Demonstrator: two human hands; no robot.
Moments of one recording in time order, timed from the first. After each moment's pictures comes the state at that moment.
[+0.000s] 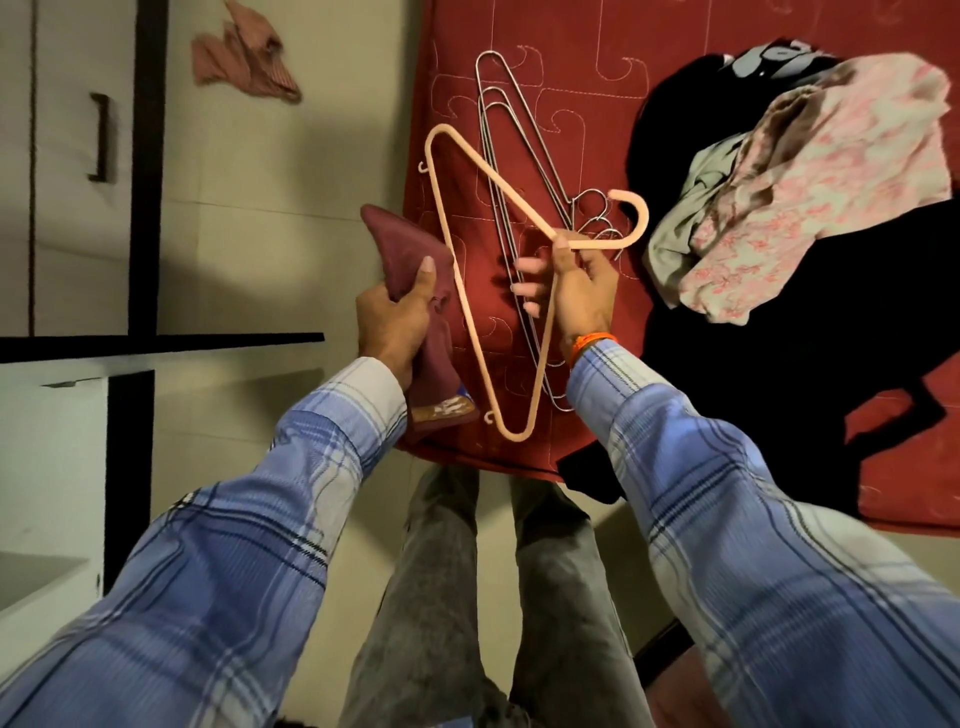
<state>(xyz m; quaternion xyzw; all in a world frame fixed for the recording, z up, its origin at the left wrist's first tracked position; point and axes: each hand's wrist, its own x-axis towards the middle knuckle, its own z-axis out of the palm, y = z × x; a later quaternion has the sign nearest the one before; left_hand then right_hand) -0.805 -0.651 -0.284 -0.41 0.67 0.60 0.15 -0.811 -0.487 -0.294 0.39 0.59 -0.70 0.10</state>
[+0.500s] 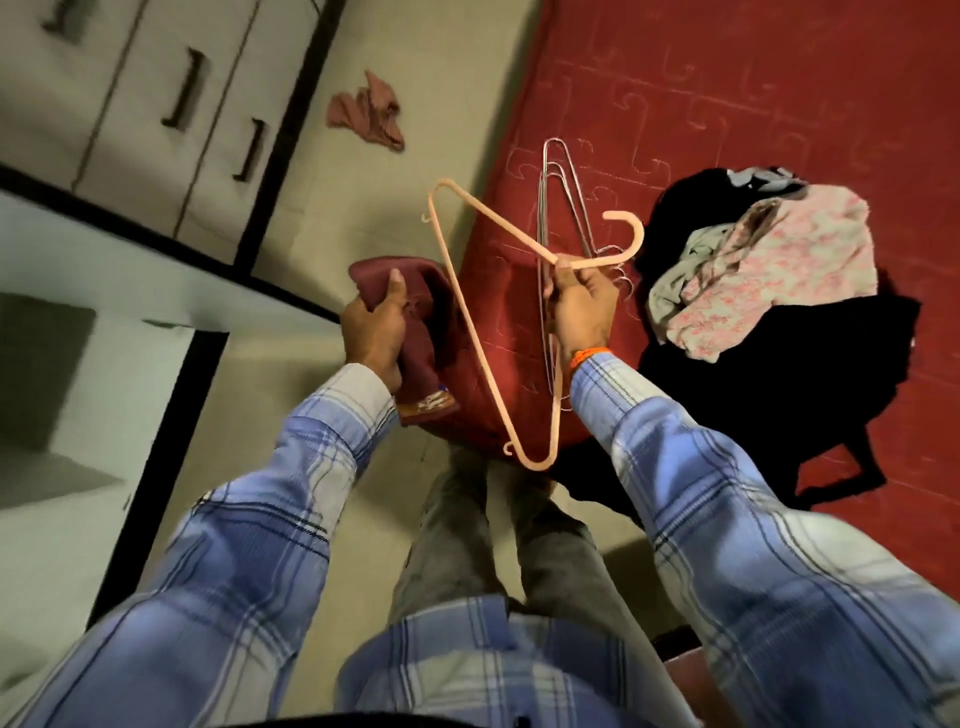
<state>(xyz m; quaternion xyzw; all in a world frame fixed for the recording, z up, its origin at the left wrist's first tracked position) -0.739 -0.685 -0.167 -0.50 0.60 0.63 0.00 -0.781 -0.508 -0.200 0.29 0.69 -0.65 0.08</state>
